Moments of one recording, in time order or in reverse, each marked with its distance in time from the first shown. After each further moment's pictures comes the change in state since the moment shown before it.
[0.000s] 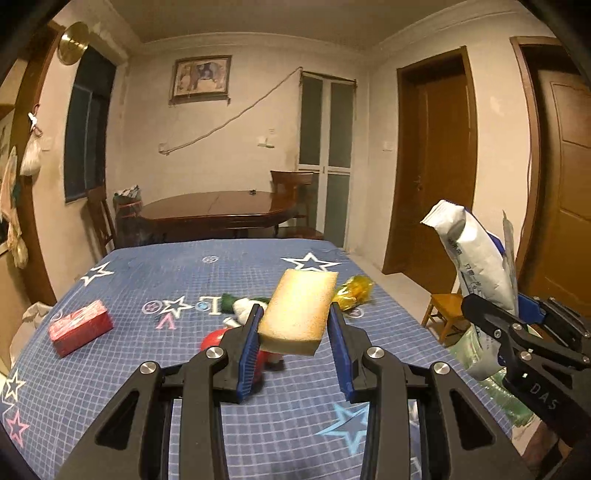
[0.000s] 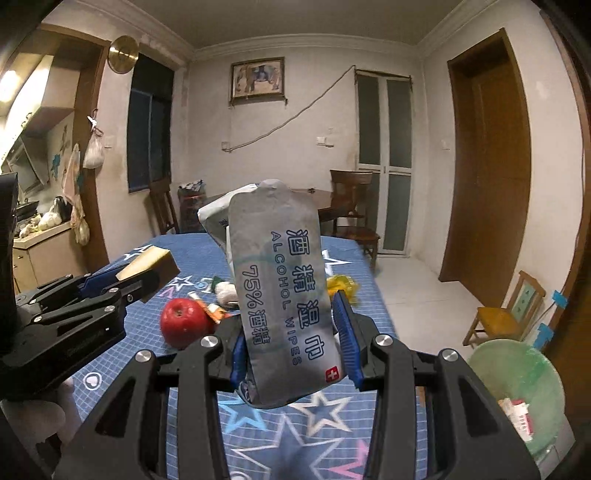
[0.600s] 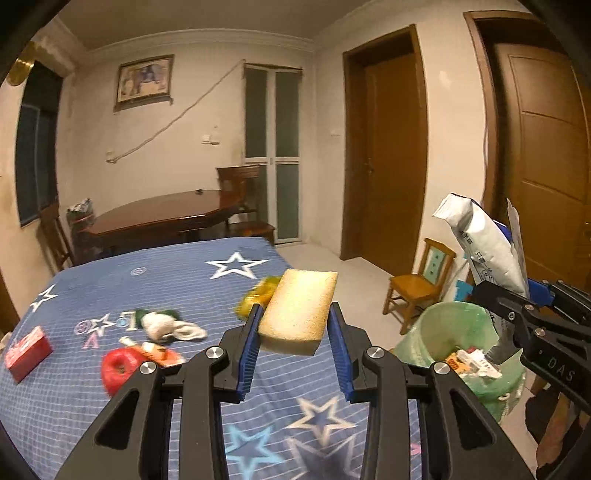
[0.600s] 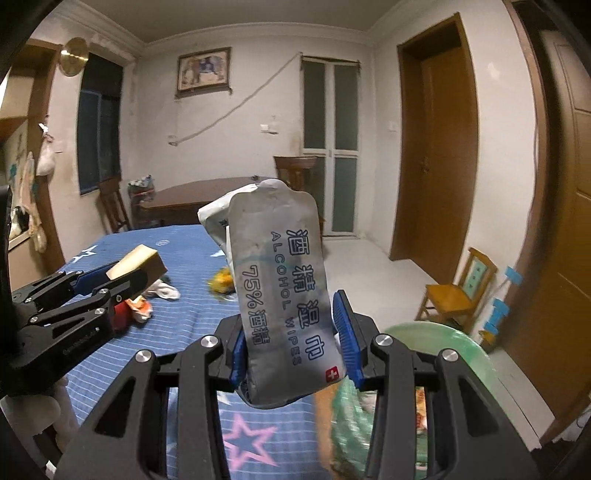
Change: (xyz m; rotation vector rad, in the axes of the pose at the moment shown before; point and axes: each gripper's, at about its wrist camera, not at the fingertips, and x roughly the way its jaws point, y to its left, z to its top) left arm 0.042 -0.112 0.014 0.106 0.041 -0.168; right arm -0.028 -0.096 -0.004 0.072 0.070 -0.186
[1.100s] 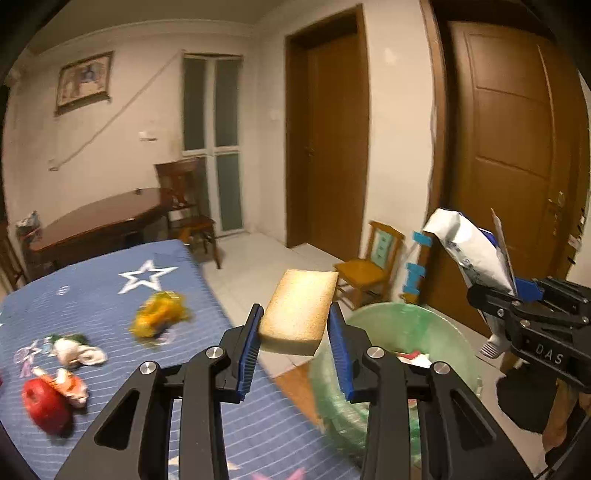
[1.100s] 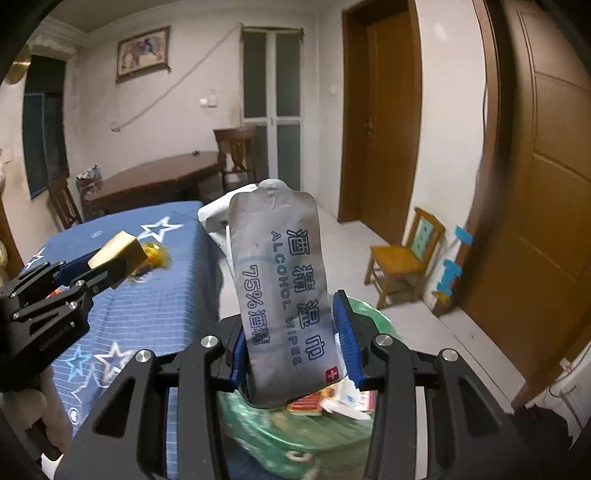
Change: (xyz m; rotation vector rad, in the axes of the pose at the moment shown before) left arm 0.068 -0.124 0.024 0.089 0.068 -0.210; right arm 0.002 -0.111 -0.008 0.090 0.148 -0.172
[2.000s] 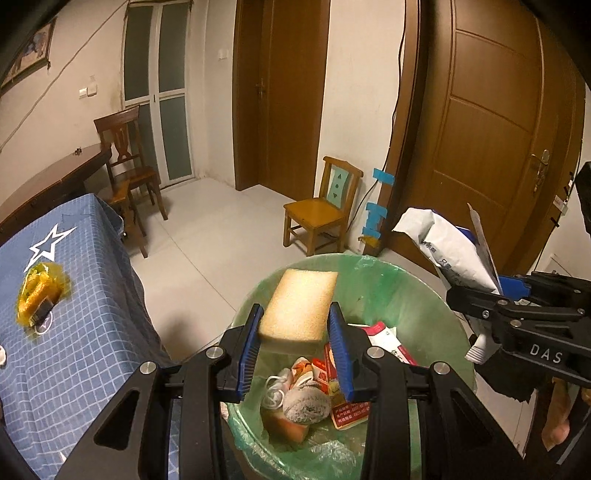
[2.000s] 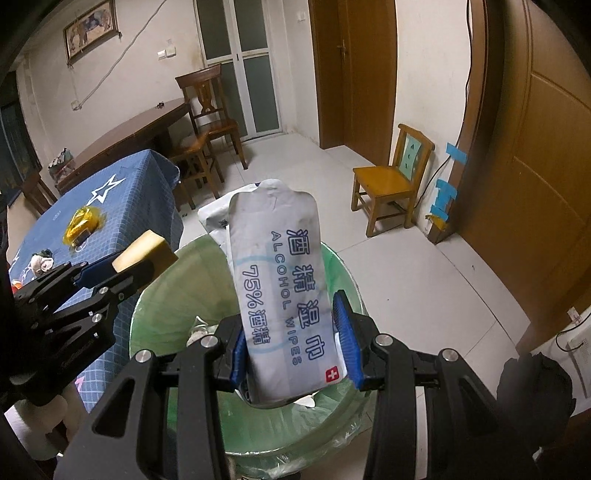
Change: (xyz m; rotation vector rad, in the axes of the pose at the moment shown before) left arm 0.164 -0.066 -0.030 0.042 0.236 -0.162; right arm 0.087 -0.088 -0.030 0.124 0.284 0.000
